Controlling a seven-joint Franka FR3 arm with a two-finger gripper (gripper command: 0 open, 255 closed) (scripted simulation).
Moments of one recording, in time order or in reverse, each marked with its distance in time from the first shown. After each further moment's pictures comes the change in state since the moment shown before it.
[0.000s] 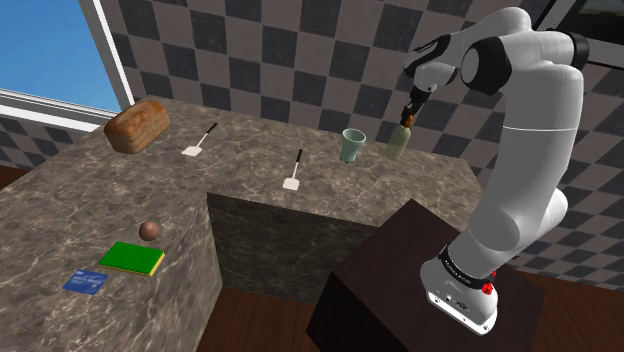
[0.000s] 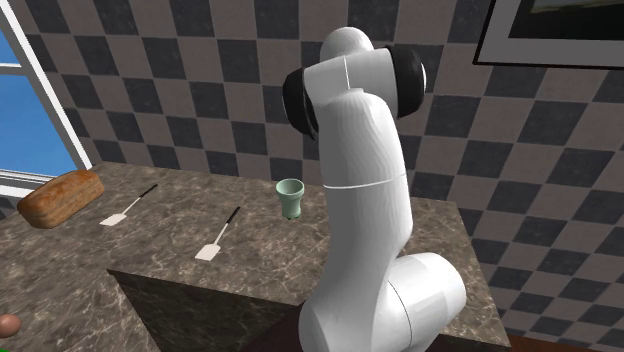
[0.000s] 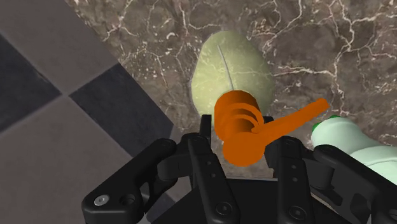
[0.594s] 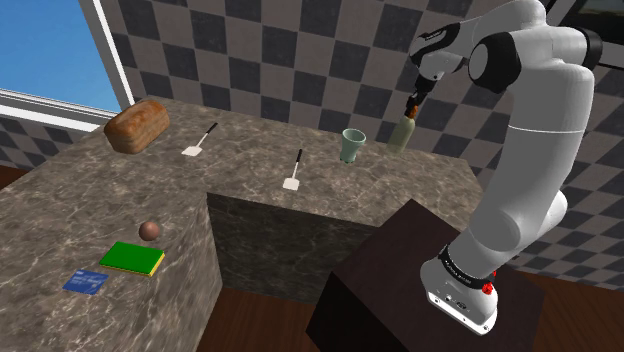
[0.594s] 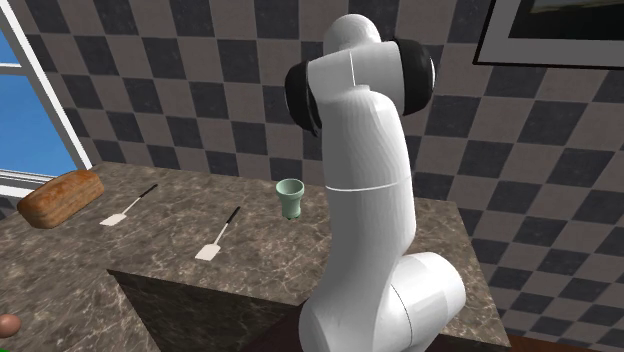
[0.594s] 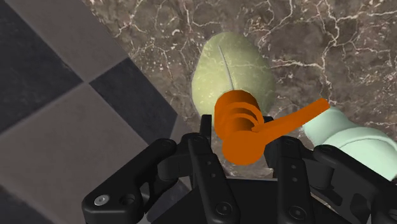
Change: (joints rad) arm 0.010 -0.051 -0.022 0.050 -0.040 -0.093 0.028
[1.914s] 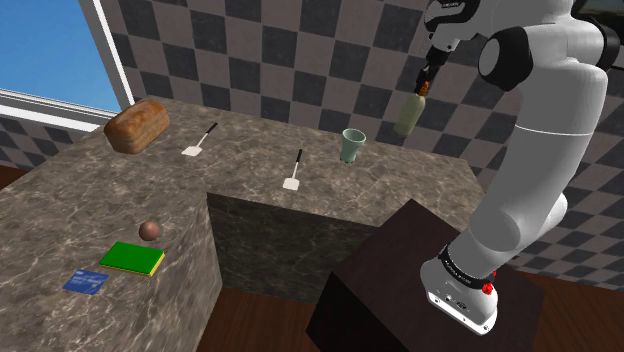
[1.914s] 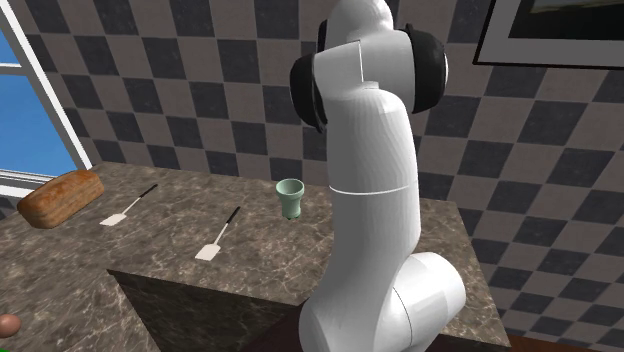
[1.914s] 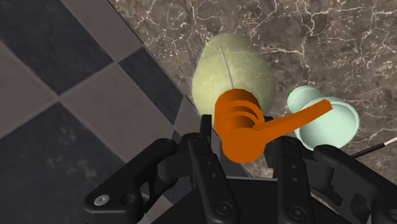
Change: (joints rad) arm -0.002 -0.058 -0.025 0.196 -0.053 -0.241 0.050
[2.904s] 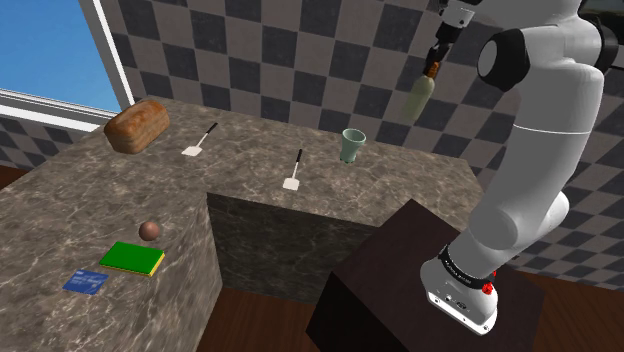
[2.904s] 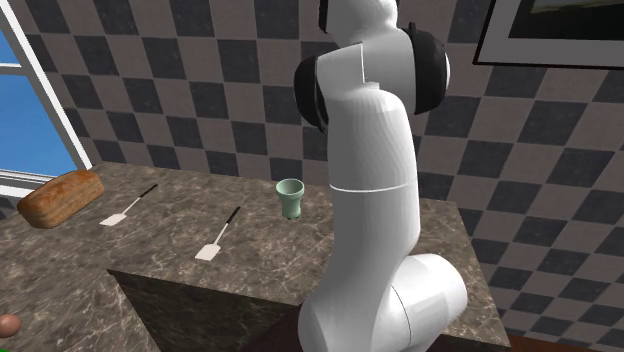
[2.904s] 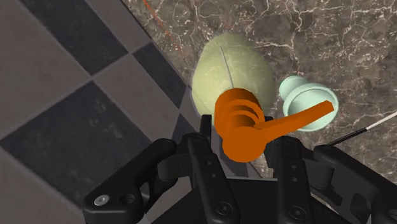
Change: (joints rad) arm -0.039 0.020 -0.005 0.228 0.006 -0.207 0.016
